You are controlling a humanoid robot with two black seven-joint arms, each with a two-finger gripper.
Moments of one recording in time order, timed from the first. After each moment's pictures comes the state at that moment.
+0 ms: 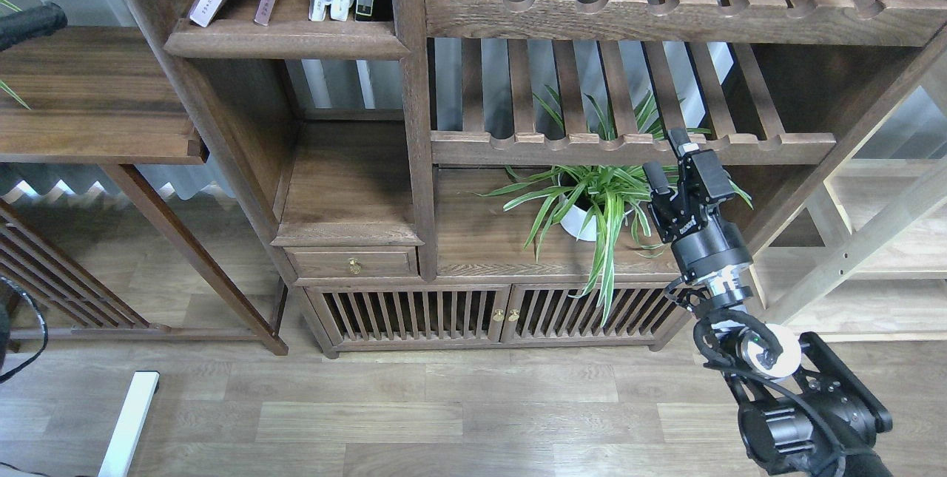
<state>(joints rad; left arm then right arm) -0.93 0.39 -1.38 -1.21 1.04 -0.30 0.19 0.17 -0.16 1.27 1.06 0.42 0.58 -0.10</state>
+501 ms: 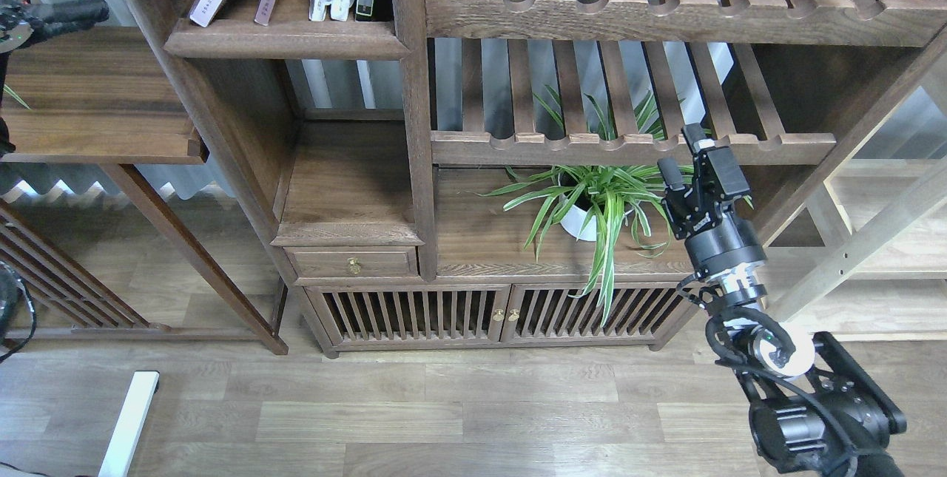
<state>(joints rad) -1.05 0.38 -1.21 -1.00 1.03 -0.25 0.04 0.16 -0.18 1.31 1.06 0.42 0.58 -0.09</state>
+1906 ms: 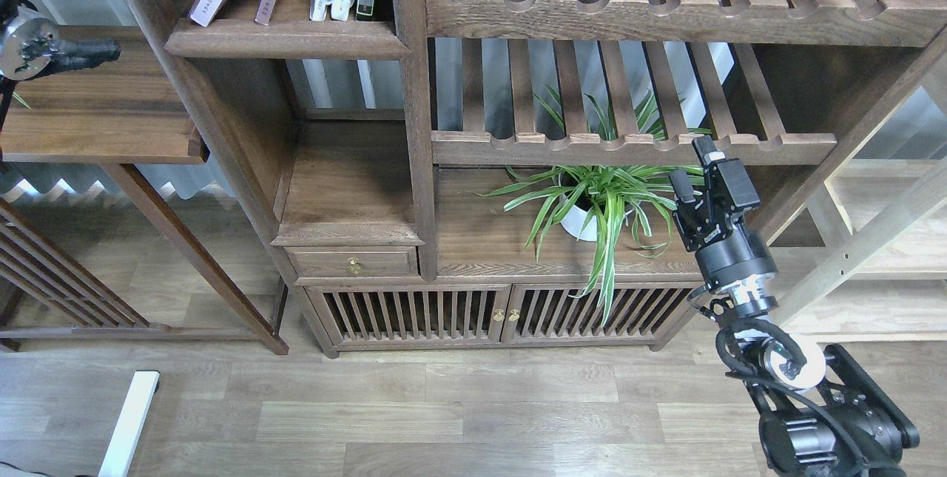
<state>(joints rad) -1.06 0.43 -1.03 -0.88 1.02 -0.22 -0.07 0.13 -0.19 1.31 1.06 0.42 0.58 -0.10</state>
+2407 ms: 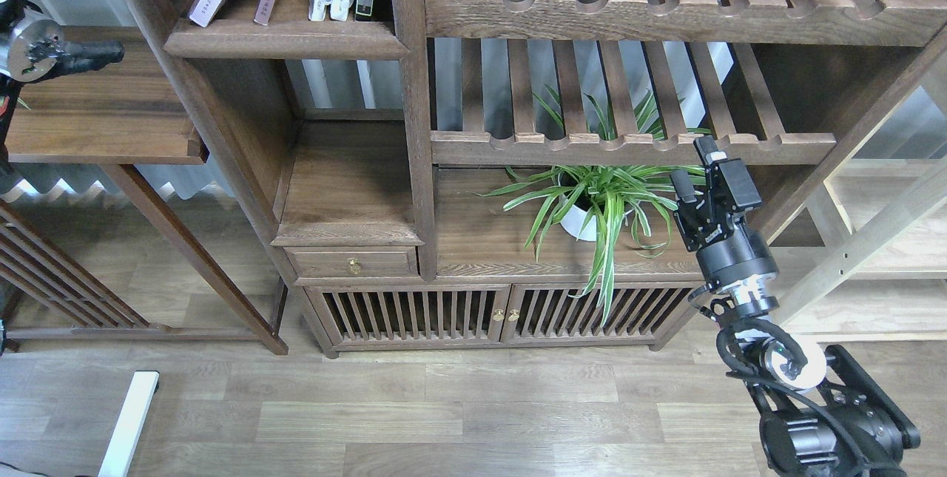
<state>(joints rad) -1.06 0.41 -1.03 -0.85 1.01 -0.21 -0.06 0.13 -0.19 1.32 1.06 0.43 0.58 -0.10</state>
